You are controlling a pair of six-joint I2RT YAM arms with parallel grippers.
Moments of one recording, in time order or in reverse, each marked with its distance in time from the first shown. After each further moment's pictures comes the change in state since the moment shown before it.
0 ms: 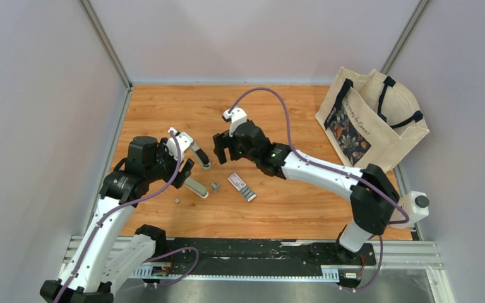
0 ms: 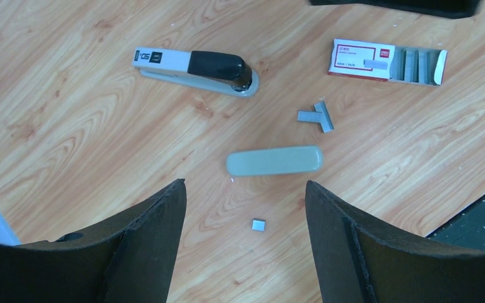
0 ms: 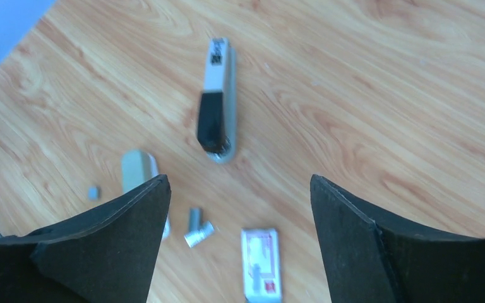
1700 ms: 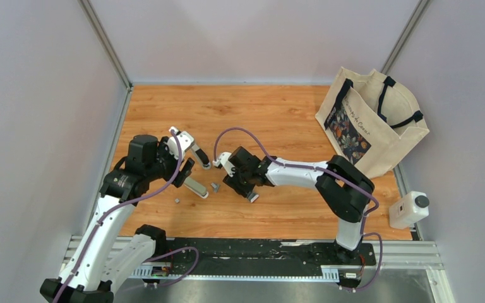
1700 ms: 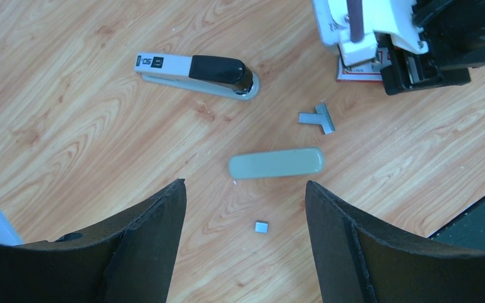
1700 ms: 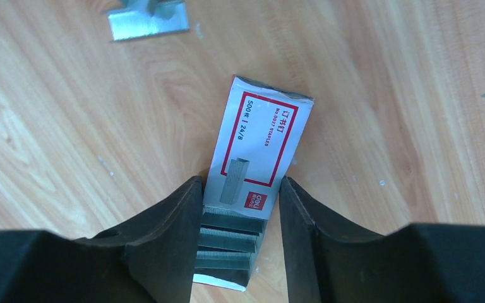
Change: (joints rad) left arm 0.000 0.019 0.012 0.003 0.013 0.017; right arm -0.002 0.144 -0.151 -0.275 -0.238 -0.383
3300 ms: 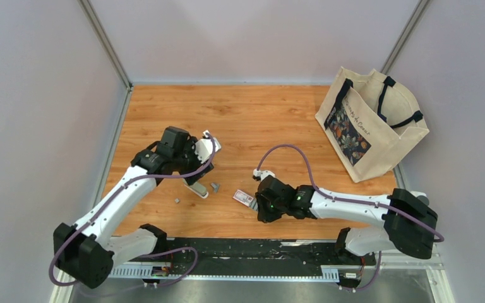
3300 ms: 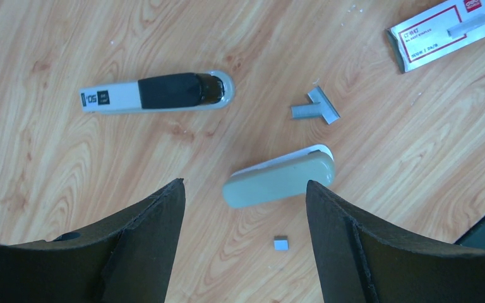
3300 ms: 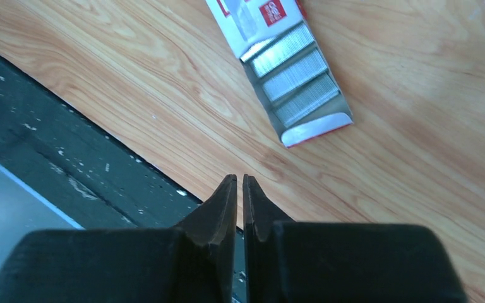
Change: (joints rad) left arm -0.137 0.261 -0.005 0.065 -0.047 0.167; right arm 0.148 -0.546 -0.481 -0.045 0.044 0.773
